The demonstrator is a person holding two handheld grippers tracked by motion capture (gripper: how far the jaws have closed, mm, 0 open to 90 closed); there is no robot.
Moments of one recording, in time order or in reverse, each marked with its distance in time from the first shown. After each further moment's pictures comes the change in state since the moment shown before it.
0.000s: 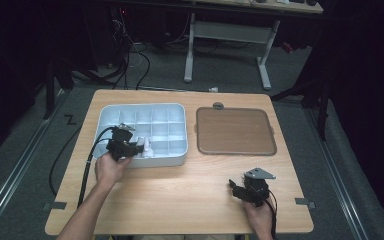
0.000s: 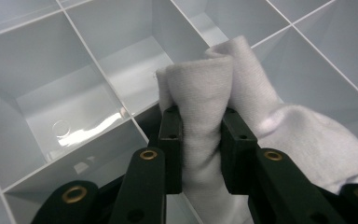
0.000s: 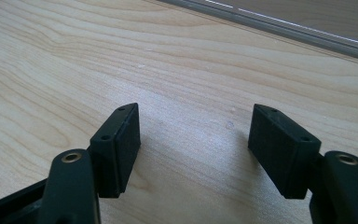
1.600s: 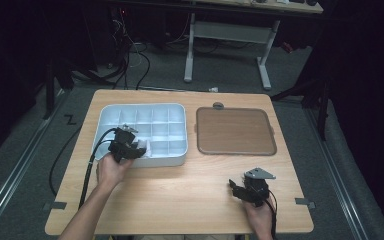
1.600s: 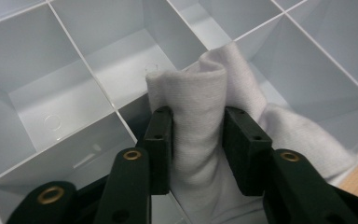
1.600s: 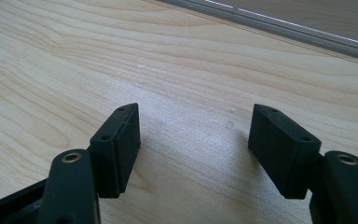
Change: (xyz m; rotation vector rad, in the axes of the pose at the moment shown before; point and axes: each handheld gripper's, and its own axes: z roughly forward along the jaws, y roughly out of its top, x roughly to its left) left arm -0.007 -0.003 -0.003 0.014 0.007 0.012; right arm 0.000 0.000 0.000 0.000 0.000 0.002
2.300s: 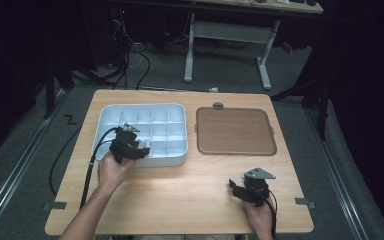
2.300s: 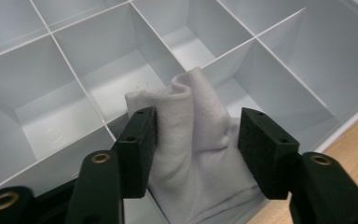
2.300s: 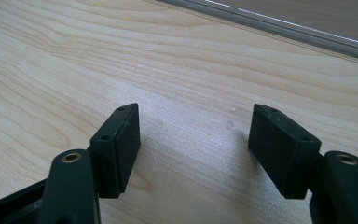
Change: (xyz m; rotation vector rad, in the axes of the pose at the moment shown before) left arm -0.016 0.001 -0.006 -0.037 0.007 0.041; right arm 0.000 0.000 0.000 0.000 0.000 0.000
